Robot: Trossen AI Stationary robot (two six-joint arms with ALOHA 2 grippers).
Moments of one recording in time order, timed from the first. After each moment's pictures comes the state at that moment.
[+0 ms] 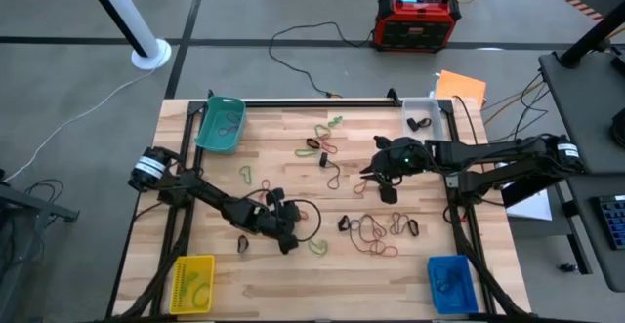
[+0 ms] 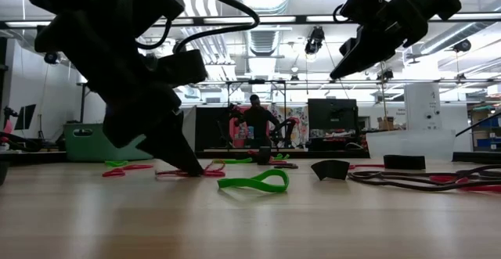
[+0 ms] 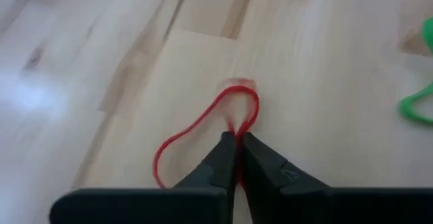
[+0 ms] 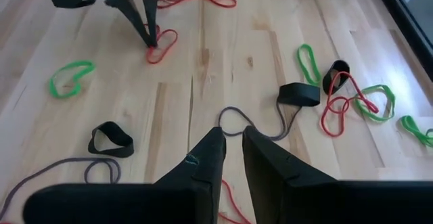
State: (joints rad) left arm -0.35 1.81 0.81 -0.01 -0.47 -0.50; right arm -0.12 1.10 0.66 -0.20 -0.09 -0.13
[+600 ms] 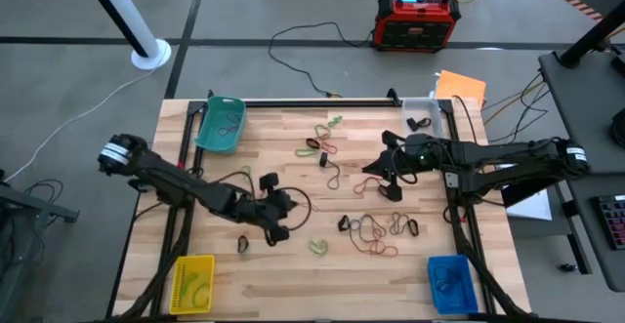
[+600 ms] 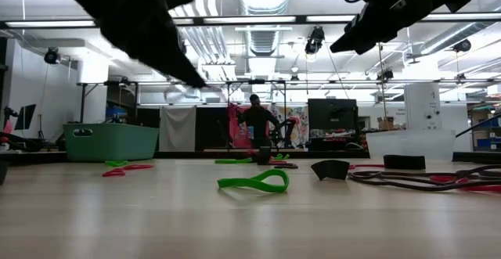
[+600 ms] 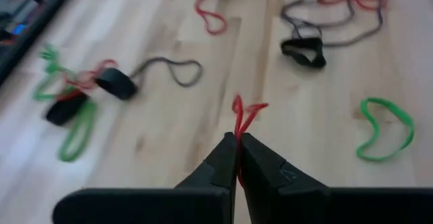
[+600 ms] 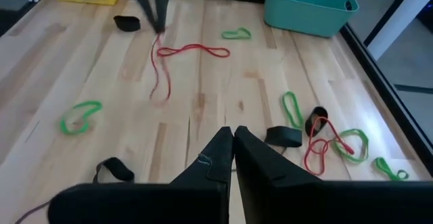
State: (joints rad) left arm -0.34 1.47 0.83 -0.17 -0.55 -0.27; right arm -0.12 0.99 0.64 -0.12 -0.09 -0.16
